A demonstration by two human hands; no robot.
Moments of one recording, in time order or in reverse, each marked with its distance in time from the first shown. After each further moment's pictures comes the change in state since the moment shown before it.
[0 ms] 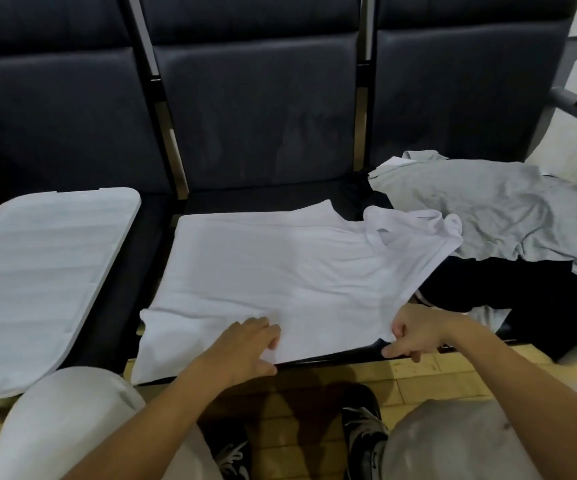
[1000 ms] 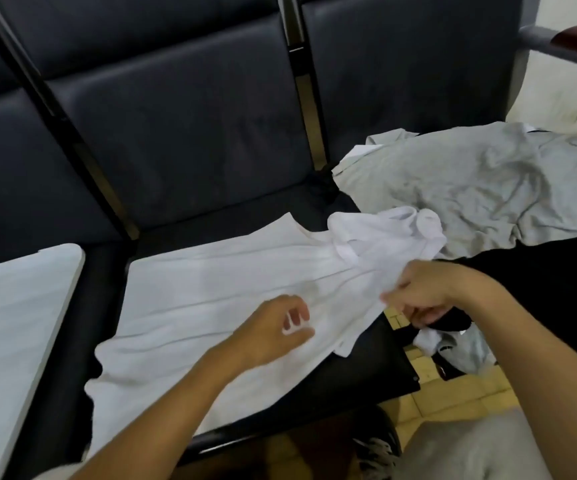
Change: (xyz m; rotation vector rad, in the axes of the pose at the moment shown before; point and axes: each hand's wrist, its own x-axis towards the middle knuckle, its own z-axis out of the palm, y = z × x) left_hand 0.132 0.046 -0.045 -0.423 0.045 0.024; right_hand 0.017 0.028 -0.088 0.411 0.147 0.169
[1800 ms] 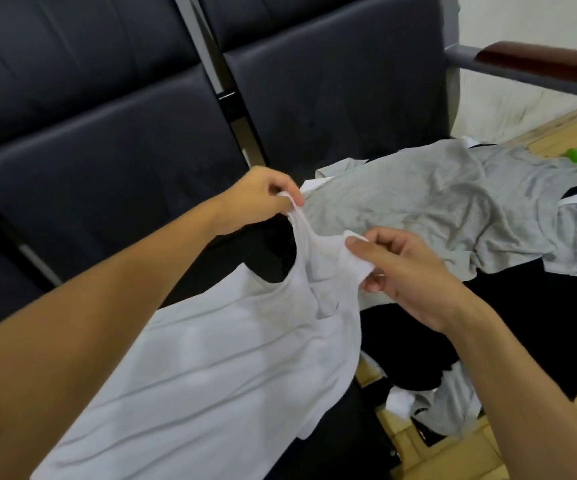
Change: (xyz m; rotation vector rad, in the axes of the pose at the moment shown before) left_hand 0.195 0.152 -0.130 0.054 0.037 0.294; right_hand -0.003 0.001 -0.050 1.178 0.274 -0.636
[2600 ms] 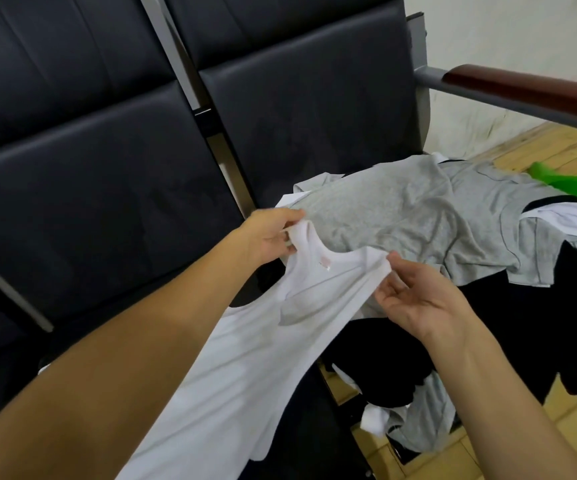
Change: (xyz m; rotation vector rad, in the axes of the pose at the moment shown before) left_hand 0.039 0.013 0.069 -1.099 0.180 -0.621; right_hand 0.011 0.009 -0.043 0.969 0.530 0.373
